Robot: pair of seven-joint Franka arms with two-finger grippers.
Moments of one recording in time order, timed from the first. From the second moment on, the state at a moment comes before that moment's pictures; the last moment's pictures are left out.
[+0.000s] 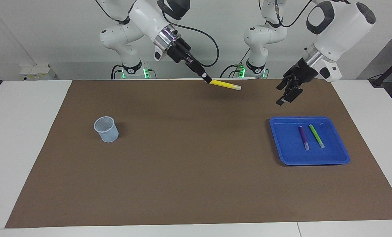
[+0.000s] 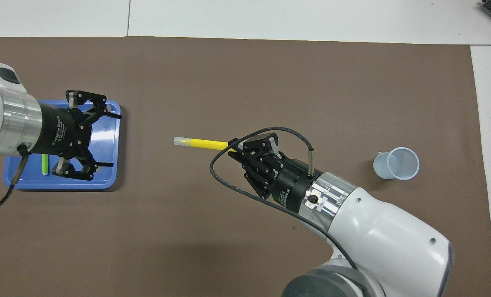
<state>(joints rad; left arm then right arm) 0.06 -0.10 -0.25 -1.79 -0.39 1.80 -1.50 0.58 -0.18 0.09 -2.18 1.00 2.87 1.02</state>
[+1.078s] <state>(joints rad) -0.21 -0.21 -0.26 -2.00 -0.38 2.04 -2.01 0.49 -0.22 0.09 -2.22 0.88 2.63 0.91</state>
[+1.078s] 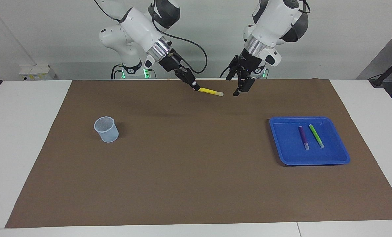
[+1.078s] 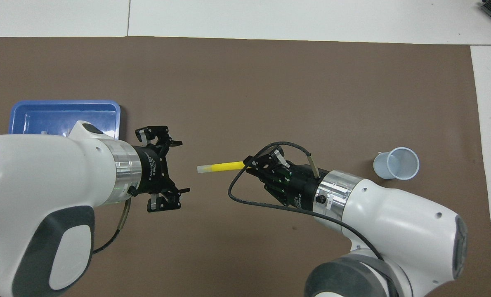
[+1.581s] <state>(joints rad) -0.27 -0.24 -0.26 -2.07 -0.38 2.14 -2.15 0.49 -0.22 0.09 -2.22 0.88 2.63 0.91</state>
